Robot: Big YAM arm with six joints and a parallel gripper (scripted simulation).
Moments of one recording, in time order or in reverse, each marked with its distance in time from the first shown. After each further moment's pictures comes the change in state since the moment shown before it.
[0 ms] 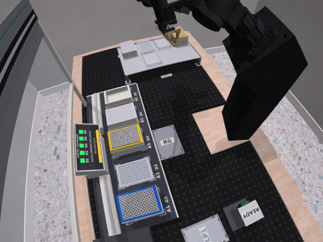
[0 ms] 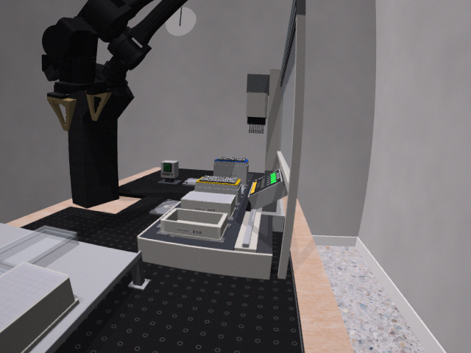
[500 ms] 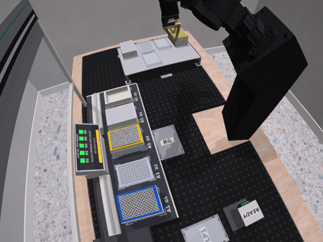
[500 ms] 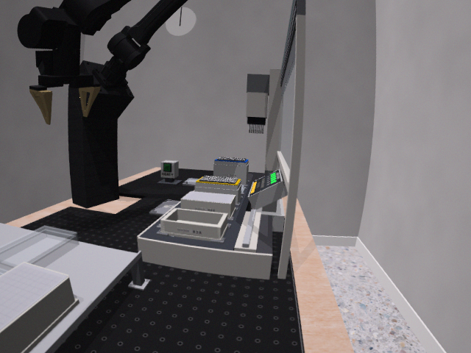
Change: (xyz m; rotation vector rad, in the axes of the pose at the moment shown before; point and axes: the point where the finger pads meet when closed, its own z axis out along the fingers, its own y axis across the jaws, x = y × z) arm -0.023 0.020 -0.013 -0.010 0.062 0.253
